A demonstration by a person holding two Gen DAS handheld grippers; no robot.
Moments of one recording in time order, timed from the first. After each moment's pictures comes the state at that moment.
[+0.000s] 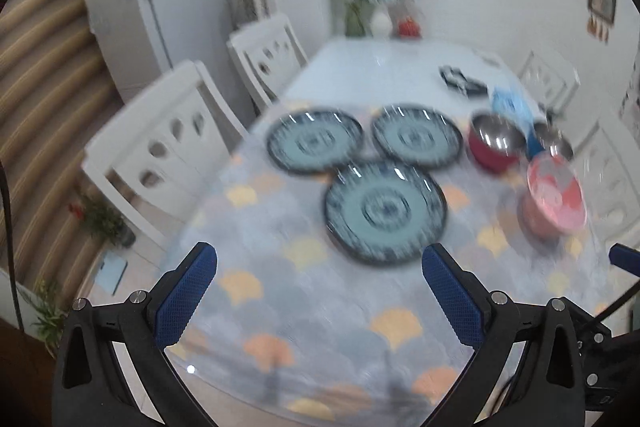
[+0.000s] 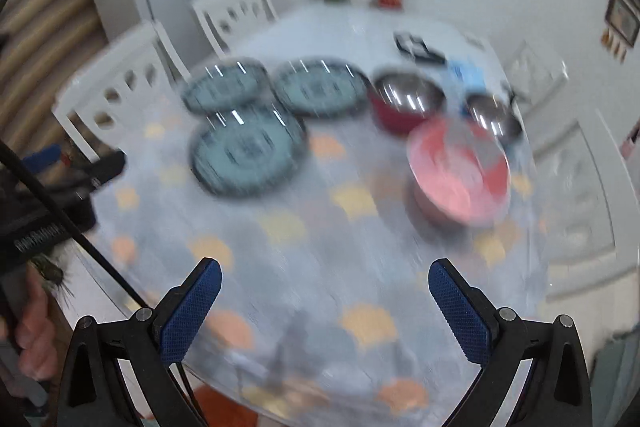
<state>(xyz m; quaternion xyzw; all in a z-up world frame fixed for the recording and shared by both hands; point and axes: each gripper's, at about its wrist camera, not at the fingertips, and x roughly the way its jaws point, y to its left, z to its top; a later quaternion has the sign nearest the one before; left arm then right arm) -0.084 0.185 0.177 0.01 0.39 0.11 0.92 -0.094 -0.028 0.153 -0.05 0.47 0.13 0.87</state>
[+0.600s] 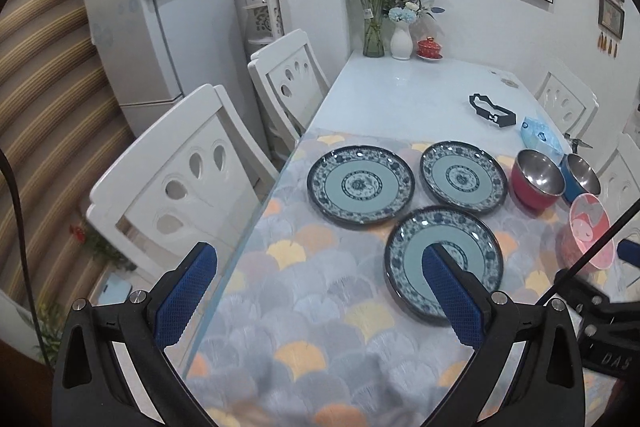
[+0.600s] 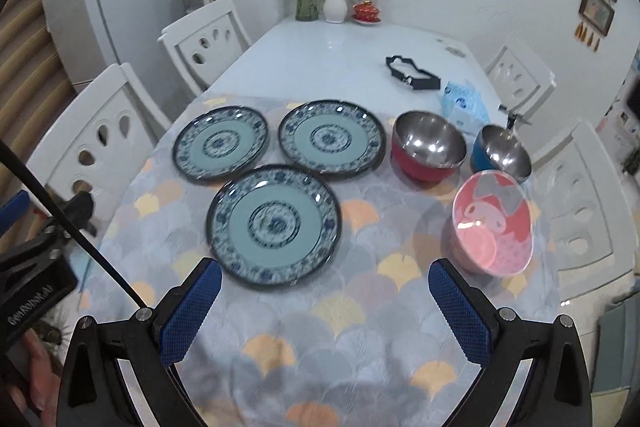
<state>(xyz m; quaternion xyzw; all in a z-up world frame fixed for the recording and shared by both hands) -0.029 0.266 0.192 0.02 0.37 0.09 0.92 -0.024 0.074 0.173 -0.02 0.47 0.03 0.88</state>
